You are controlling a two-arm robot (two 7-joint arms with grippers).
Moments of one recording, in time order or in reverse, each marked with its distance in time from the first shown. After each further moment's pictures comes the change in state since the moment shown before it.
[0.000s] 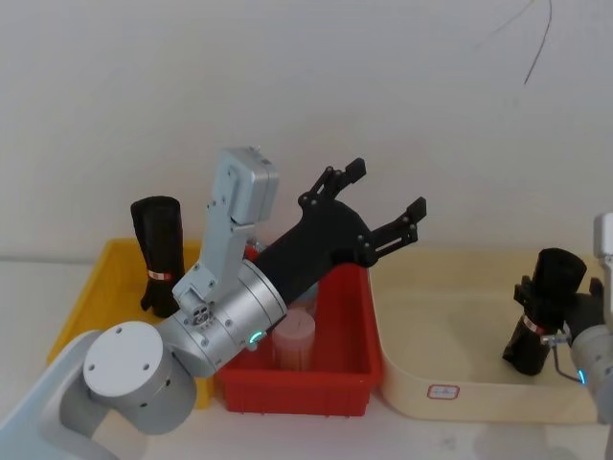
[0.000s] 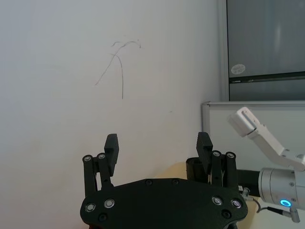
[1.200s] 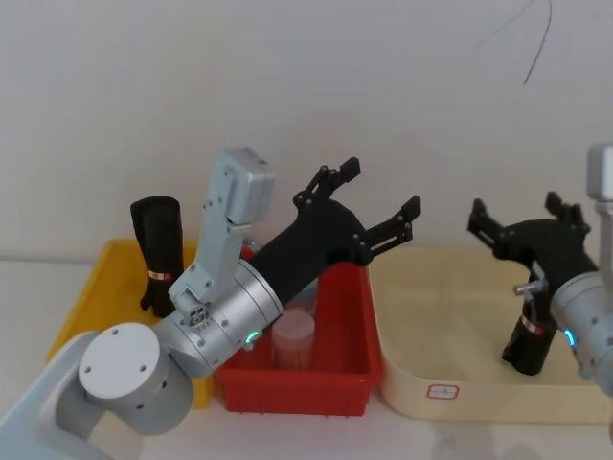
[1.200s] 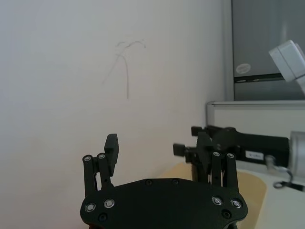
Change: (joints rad) left arm 0.006 0.007 -0.002 -0.010 0.008 -0.001 0.019; right arm -0.039 0.008 -0.057 -0.254 0.020 -0.051 0.156
